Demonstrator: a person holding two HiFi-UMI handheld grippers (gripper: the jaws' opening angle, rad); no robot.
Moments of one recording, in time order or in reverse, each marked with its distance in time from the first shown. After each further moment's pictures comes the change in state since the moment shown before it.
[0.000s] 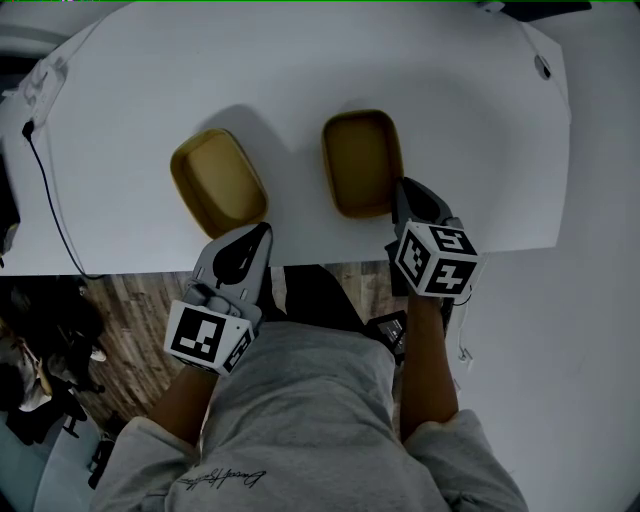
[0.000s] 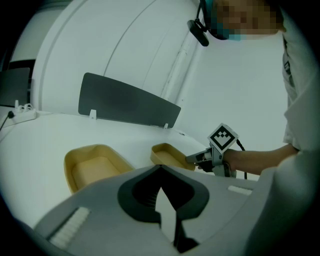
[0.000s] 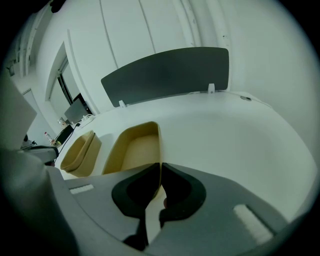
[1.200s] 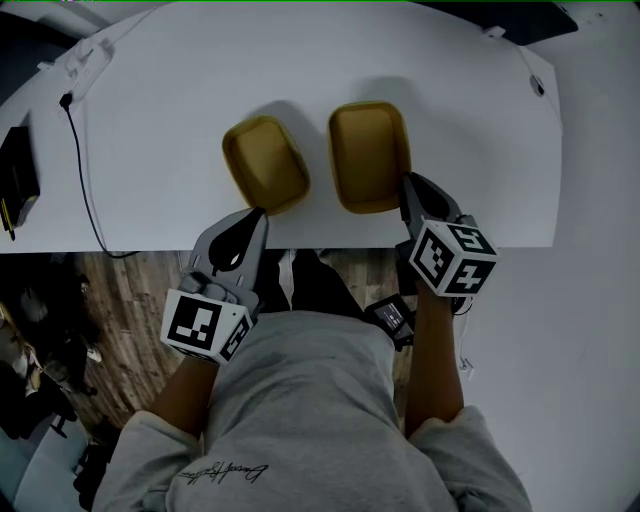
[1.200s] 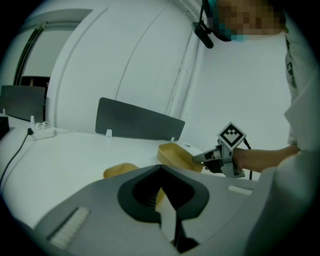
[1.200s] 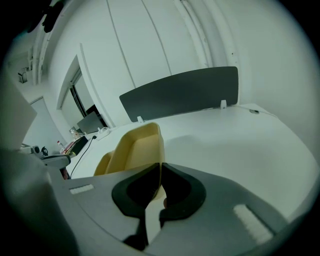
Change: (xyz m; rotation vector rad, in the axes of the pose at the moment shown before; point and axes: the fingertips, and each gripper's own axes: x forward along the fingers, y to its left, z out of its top) left arm -0.080 0.029 0.037 0.019 -0.136 0.072; right arm -0.056 0.076 0.041 0.002 -0.123 0.102
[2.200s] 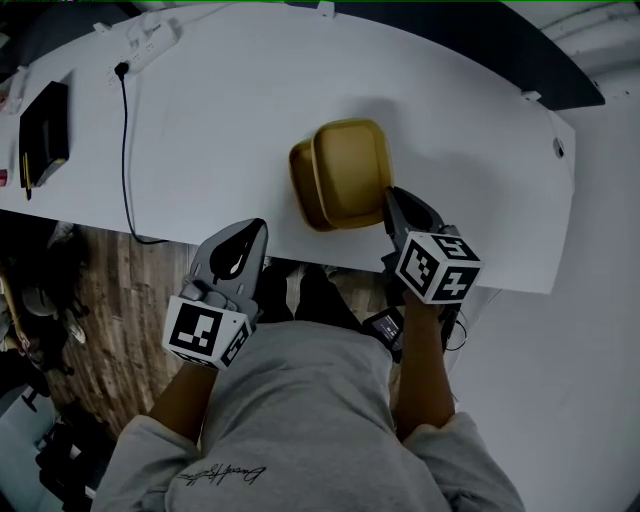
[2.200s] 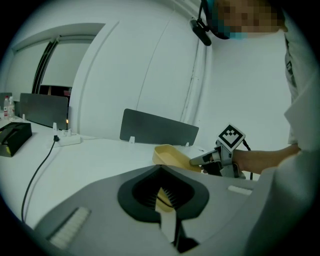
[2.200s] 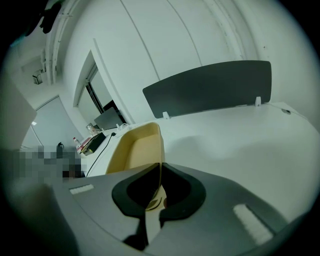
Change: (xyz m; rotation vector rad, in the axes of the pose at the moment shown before) left arm -0.067 0.076 0.011 -0.020 -0.060 0.138; right arm 0.049 0.122 0.007 -0.064 0.041 0.173
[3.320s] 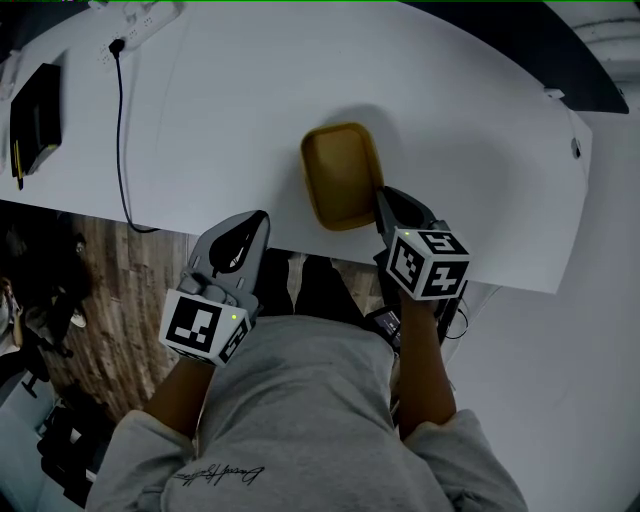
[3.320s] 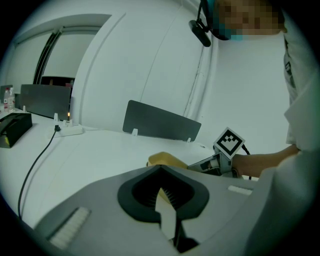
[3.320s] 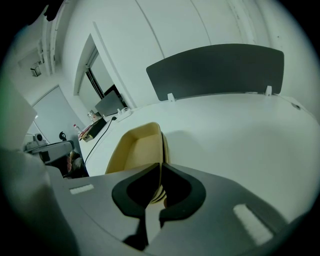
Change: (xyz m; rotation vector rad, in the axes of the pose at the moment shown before) left arm 0.007 0.024 -0.023 -0.042 0.061 -0.004; right arm 0.041 0.016 -0.046 -0.045 0.153 0.008
